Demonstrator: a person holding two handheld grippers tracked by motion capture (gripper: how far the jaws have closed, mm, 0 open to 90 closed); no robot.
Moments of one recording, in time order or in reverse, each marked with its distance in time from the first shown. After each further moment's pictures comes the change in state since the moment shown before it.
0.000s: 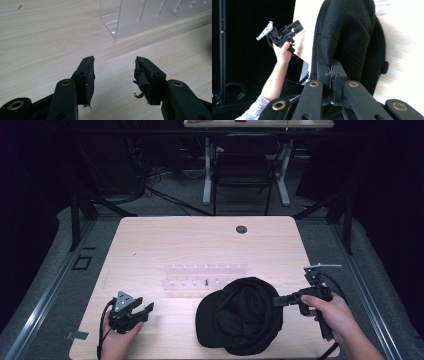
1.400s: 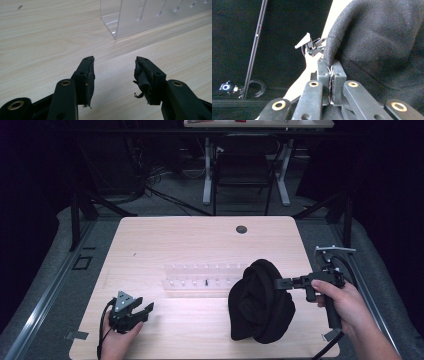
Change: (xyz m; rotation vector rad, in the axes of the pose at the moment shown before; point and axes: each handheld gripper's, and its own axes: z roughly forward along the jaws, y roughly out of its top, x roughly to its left) left arm 0.000 0.000 0.000 0.001 0.000 0.002; right arm 0.058 0.010 -0.032 -0.087 0.158 -0.101
